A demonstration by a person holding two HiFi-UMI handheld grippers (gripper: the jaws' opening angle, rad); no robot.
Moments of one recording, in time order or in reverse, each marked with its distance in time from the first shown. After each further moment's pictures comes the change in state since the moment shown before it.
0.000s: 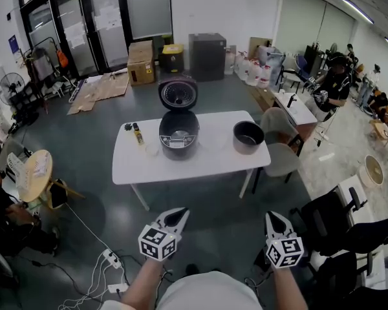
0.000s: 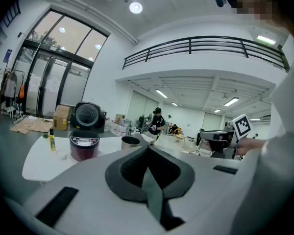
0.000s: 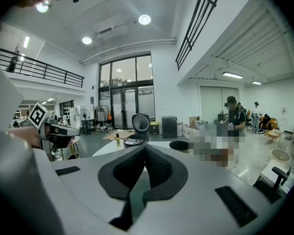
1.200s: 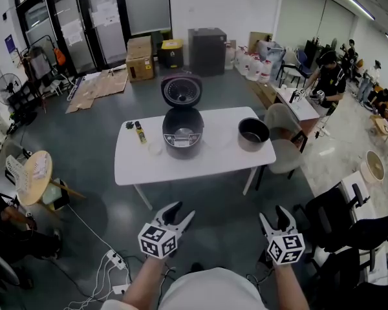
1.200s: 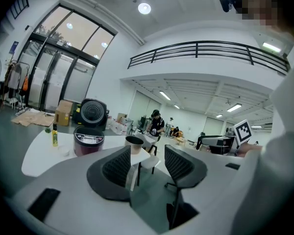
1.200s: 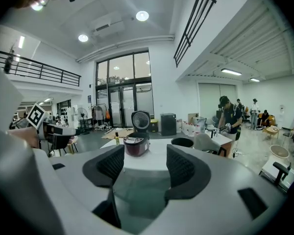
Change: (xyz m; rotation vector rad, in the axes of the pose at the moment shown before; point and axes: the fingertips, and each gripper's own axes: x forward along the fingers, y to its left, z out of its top) left arm -0.003 0.050 0.000 -0.069 -0.009 0.004; right arm 0.038 0.022 -0.005 0.026 0.031 -0.020
